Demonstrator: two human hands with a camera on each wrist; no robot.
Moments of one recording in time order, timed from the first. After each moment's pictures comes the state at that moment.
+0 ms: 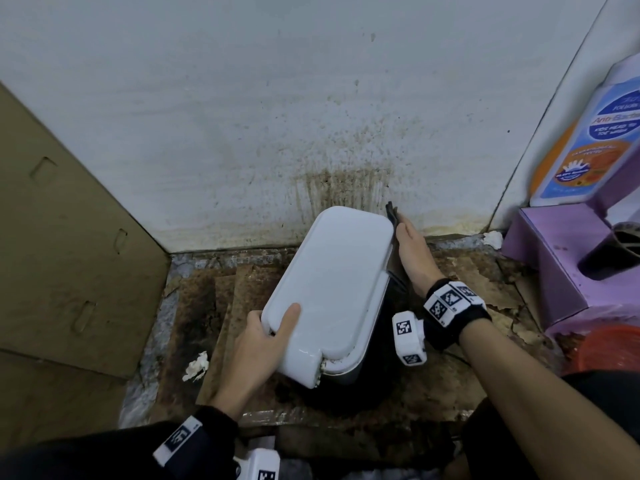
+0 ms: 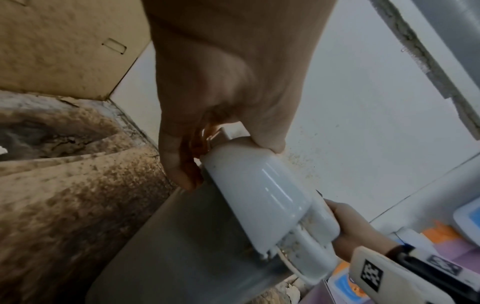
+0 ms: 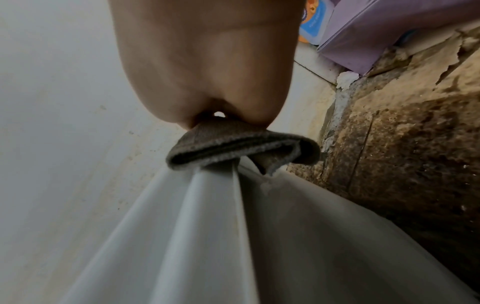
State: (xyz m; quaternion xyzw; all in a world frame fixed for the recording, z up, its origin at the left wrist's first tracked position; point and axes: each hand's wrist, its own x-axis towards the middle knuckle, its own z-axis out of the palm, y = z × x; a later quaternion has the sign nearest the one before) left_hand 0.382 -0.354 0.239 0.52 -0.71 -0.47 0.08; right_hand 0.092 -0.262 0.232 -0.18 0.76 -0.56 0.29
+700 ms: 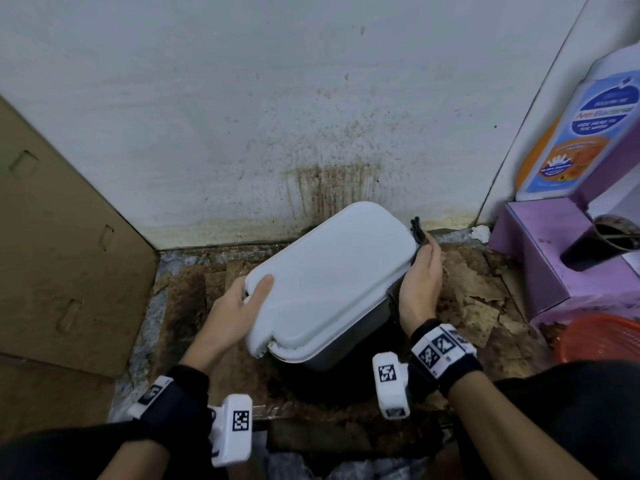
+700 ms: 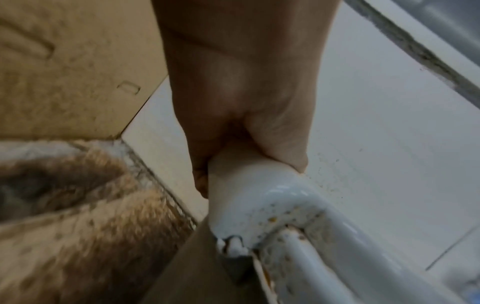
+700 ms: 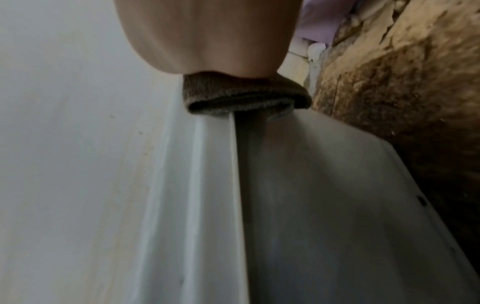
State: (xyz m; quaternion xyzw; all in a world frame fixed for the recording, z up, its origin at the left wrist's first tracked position) left_hand 0.383 -0.401 0.258 0.44 -0.76 -0.47 0.08; right_hand 0.149 -0.225 0.226 0.01 0.72 -0.68 0.11
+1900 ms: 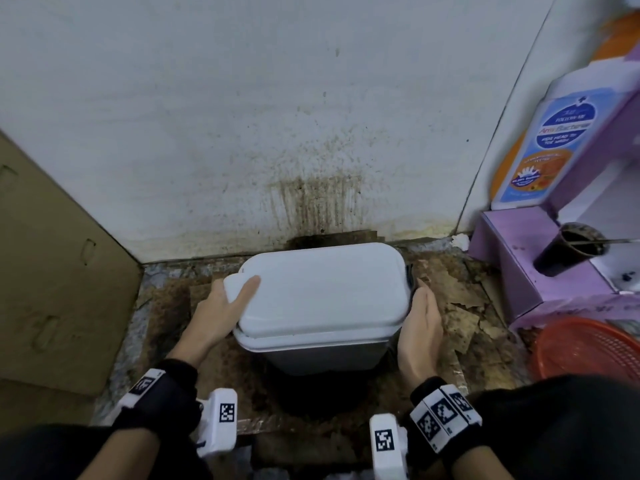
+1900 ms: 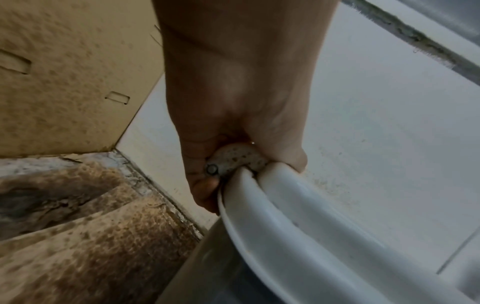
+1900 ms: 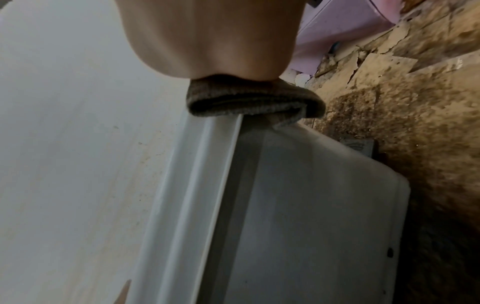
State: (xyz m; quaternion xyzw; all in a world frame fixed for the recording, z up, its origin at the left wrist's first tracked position) left_hand 0.365 -0.416 0.253 0.47 -0.76 -0.45 0.04; right_hand 0.188 -0.164 0.233 0.03 0.75 -0.65 0.12
